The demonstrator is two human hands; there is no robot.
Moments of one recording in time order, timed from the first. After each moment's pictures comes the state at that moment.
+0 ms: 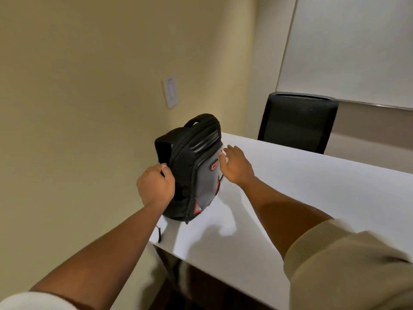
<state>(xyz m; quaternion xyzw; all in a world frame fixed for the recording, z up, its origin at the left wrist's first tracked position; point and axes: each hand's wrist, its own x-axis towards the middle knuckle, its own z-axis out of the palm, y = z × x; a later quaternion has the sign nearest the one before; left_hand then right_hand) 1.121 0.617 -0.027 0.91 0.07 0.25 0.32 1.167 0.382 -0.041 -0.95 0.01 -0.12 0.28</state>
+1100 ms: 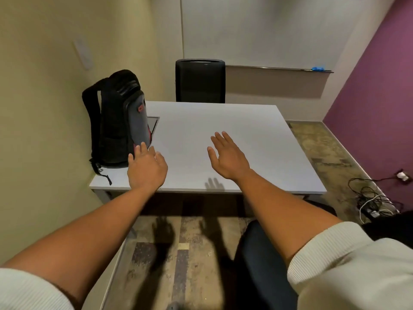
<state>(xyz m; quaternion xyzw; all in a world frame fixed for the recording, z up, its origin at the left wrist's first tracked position) 0.802 0.586 -0.025 0.96 -0.18 0.08 0.19 0.708 0.371 -0.024 -0.97 0.13 -0.15 0.16</state>
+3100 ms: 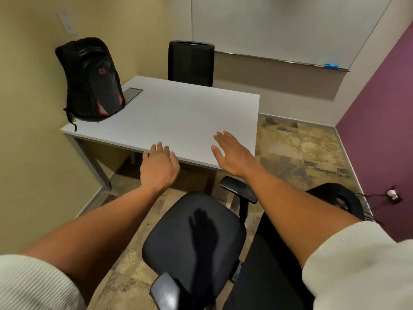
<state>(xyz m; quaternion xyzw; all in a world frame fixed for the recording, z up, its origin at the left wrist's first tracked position) 0.403 0.267 -0.039 0.98 -0.14 0.05 0.15 0.369 0.037 -0.039 -0.98 -0.01 -0.07 0.18</state>
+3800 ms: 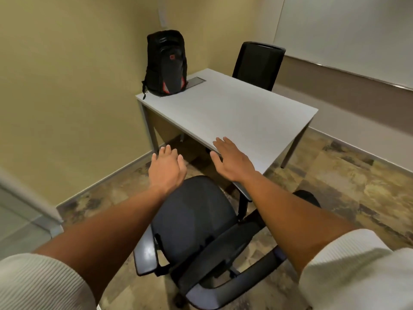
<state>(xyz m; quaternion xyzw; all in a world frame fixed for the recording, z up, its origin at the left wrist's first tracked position) 0.215 0.140 -0.032 0.98 0.07 0.10 0.17 0.281 -0.057 -0.036 -0.95 -0.22 0.00 0.21</state>
